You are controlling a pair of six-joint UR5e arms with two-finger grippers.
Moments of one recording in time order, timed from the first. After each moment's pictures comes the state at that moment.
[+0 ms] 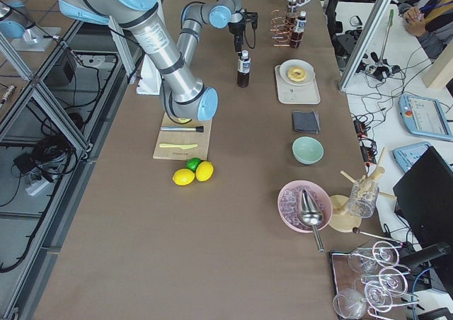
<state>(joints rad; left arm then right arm) -1.26 -1.60 -2.03 -1.56 -2.16 -0.20 0.49 -0.71 1.82 -1.83 1.74 1.29</state>
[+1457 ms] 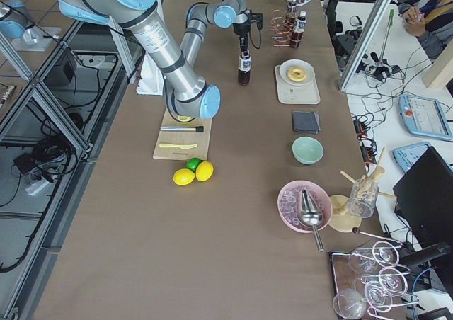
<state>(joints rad) -1.26 -1.60 -2.04 -1.56 -2.16 -0.20 0.56 -0.62 1.79 -1.91 1.75 1.23</state>
